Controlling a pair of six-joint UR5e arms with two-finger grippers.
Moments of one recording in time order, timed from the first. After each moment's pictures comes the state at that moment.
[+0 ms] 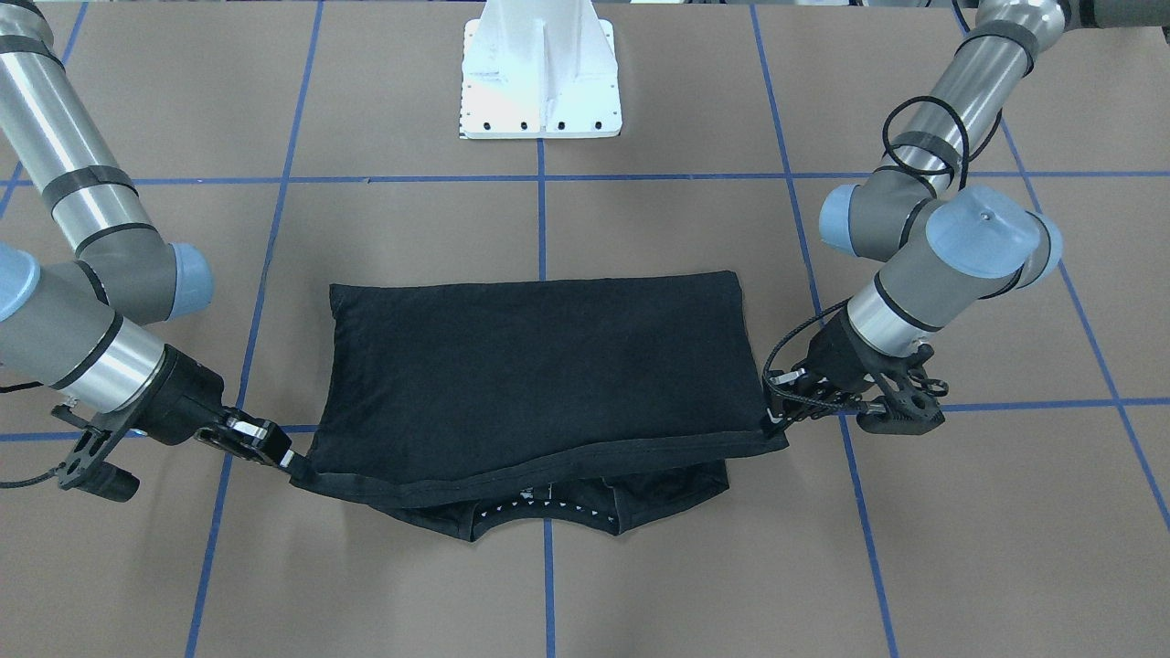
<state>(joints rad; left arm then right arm) -0.90 -2.13 -1.31 -2.39 -2.10 -1.25 0.99 -1.00 1.17 -0.46 2.24 1.59</state>
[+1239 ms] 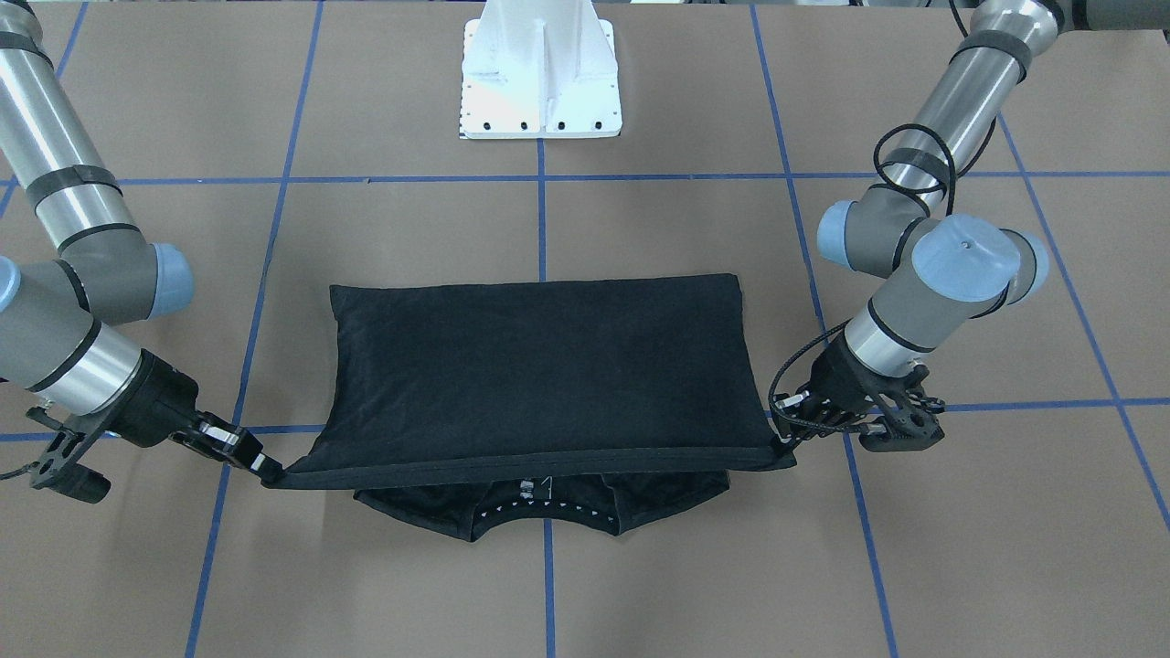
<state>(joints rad) -0.89 -2.14 -1.24 -2.43 -2.06 -1.26 1.00 -1.05 1.17 -0.47 2.24 1.58</state>
